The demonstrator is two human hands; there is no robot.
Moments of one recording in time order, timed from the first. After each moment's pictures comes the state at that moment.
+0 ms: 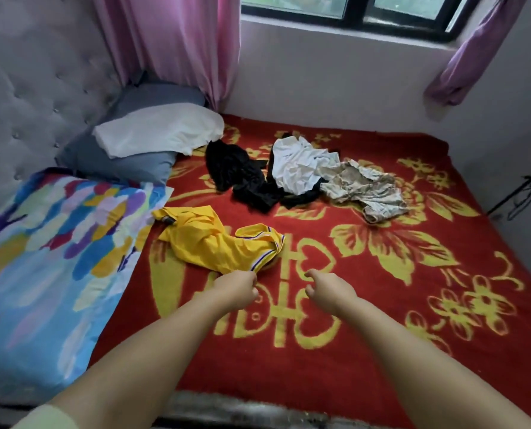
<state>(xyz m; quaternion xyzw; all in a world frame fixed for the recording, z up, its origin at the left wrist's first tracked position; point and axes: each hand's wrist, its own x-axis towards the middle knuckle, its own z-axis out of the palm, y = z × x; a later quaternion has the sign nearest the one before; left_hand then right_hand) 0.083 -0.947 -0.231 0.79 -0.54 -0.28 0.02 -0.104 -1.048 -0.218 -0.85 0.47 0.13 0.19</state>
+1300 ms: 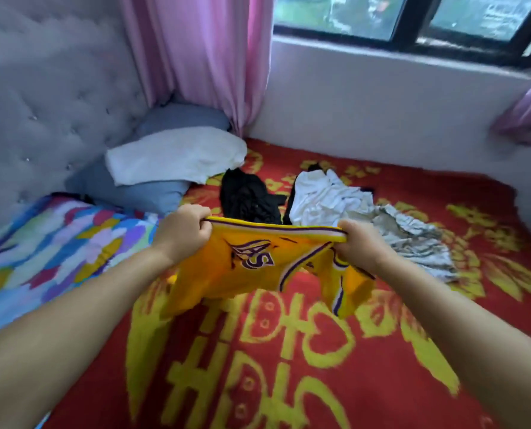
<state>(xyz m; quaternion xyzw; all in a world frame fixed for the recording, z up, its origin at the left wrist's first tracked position) 0.259 -1.105 -0.170 0.84 -0.48 0.03 0.26 -0.001 -1.311 -0.155 -0.90 0.38 -0.05 0.19</state>
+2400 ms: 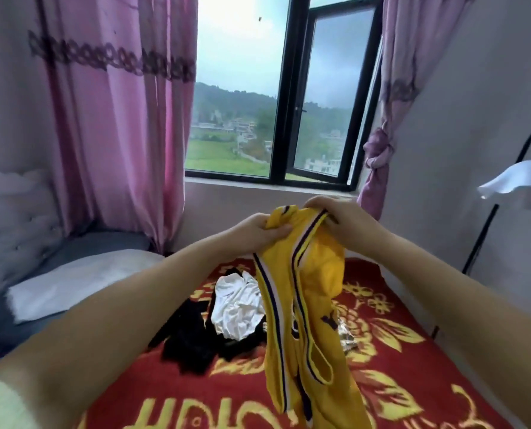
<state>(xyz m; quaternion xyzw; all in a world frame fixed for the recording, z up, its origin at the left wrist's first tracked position) 0.041 -1.198 0.103 0.53 -0.66 -0.30 0.43 -0.155 -1.268 0.142 -0.91 0.26 -0.32 0.03</state>
